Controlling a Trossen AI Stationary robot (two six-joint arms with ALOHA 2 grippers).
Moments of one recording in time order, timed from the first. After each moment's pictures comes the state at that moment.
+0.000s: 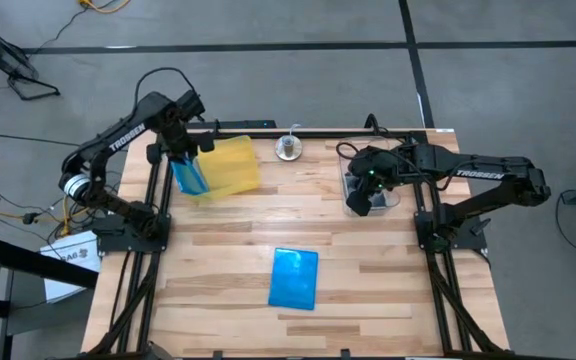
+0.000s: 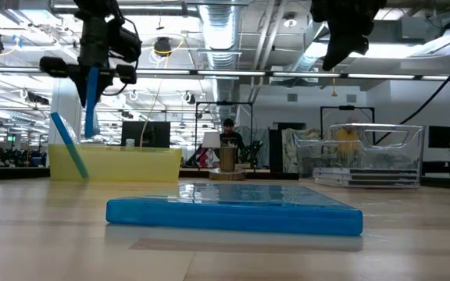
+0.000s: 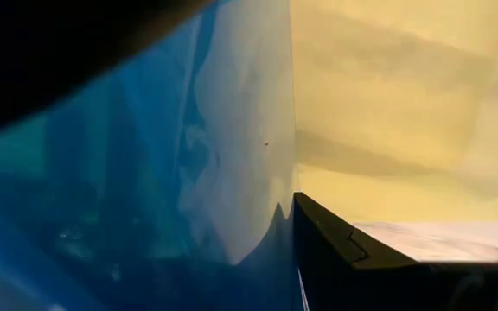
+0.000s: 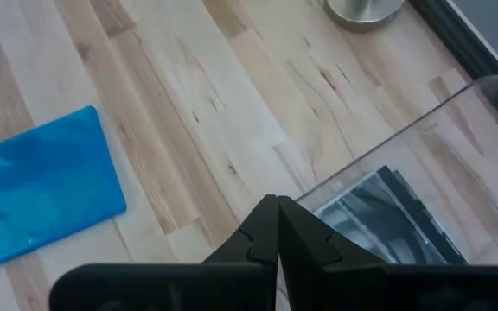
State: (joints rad) left arm 0.96 1.43 1.28 -1.44 0.07 -0.86; right arm -0.12 1.23 1.20 -1.00 0.13 0.31
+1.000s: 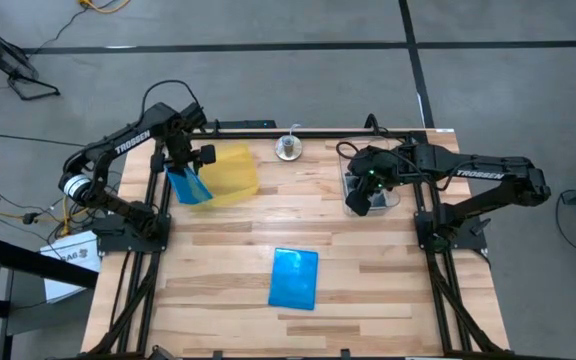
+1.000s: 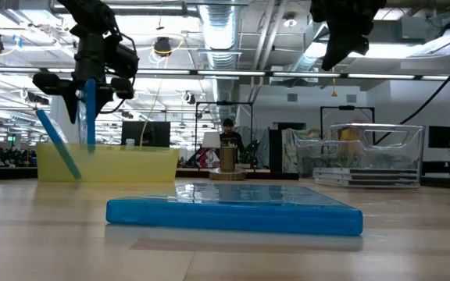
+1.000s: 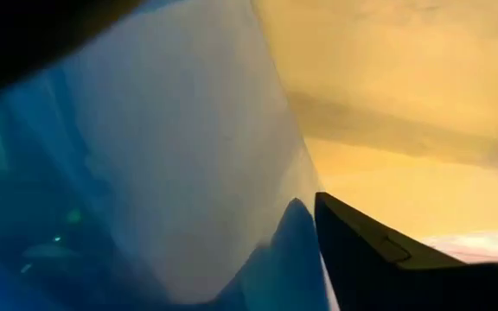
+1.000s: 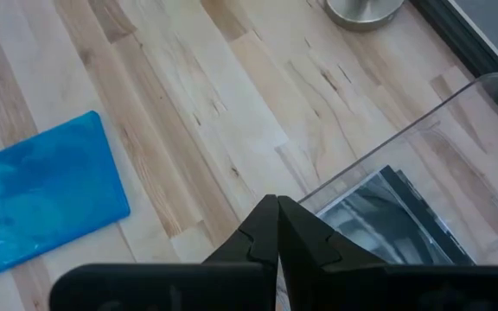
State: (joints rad) left arm 0.96 1.42 1.12 -1.34 0.15 -0.81; right arm -0.12 1.23 1.20 -0.99 0.13 0.33
